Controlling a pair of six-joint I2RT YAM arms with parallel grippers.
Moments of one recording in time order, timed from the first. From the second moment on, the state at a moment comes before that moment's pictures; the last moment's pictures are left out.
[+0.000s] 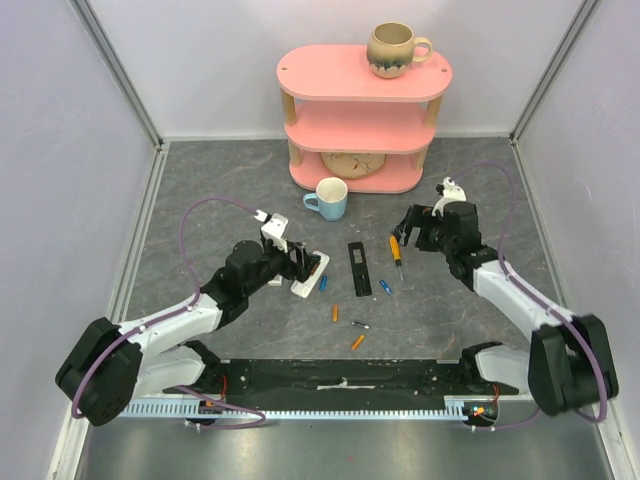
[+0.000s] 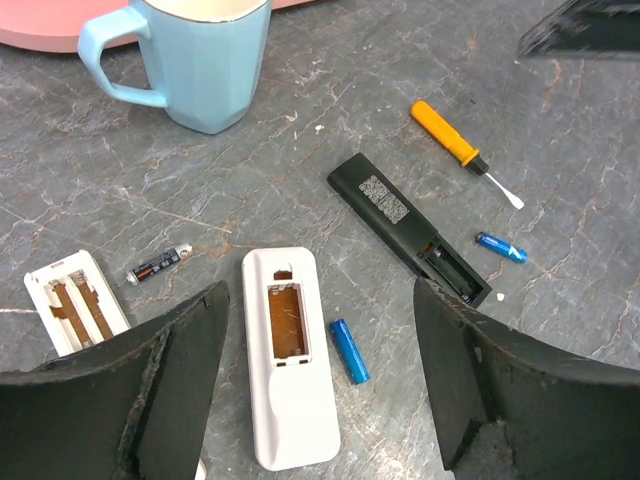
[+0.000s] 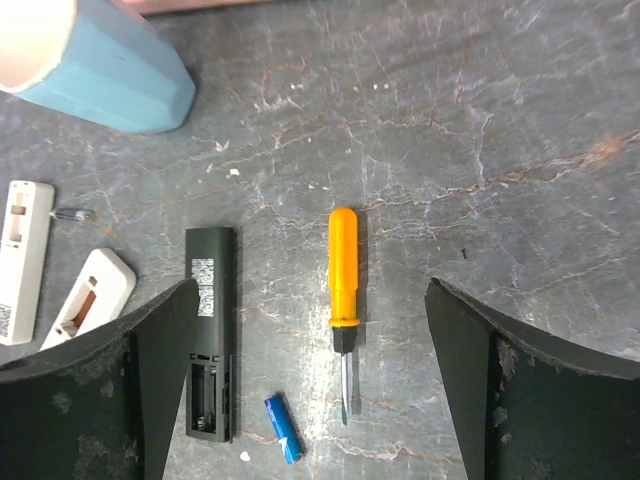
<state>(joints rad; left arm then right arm) -0.66 1.11 0.40 0.46 0.06 -0.22 0.25 1.26 0.64 0.04 -0.11 0.40</state>
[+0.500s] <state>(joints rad) -0.68 0.94 0.58 0.06 -0.32 -0.24 0.25 0.73 0.62 -0.20 0.05 0.35</state>
